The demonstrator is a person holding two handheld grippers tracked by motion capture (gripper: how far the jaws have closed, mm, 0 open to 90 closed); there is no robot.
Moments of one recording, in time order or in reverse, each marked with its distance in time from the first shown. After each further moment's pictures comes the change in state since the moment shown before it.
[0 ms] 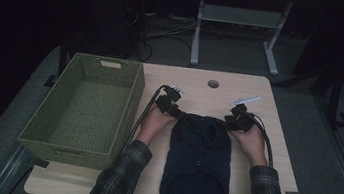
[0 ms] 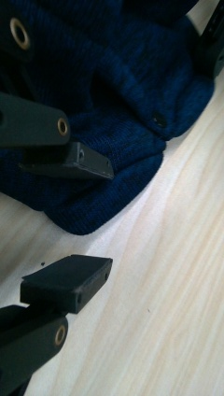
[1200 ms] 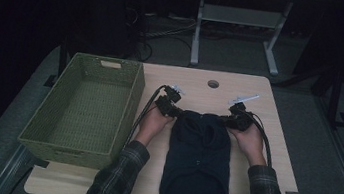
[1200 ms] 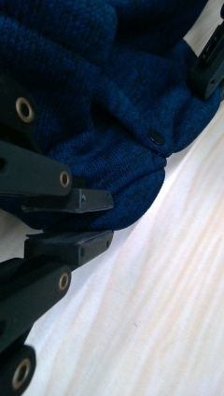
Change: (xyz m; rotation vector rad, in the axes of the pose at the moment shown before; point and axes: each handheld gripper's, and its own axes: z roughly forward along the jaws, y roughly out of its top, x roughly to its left) left arm -0.006 0.002 -0.017 -0.032 -0.069 0.019; right arm 0.012 0.009 -0.011 -0.022 0.010 -0.008
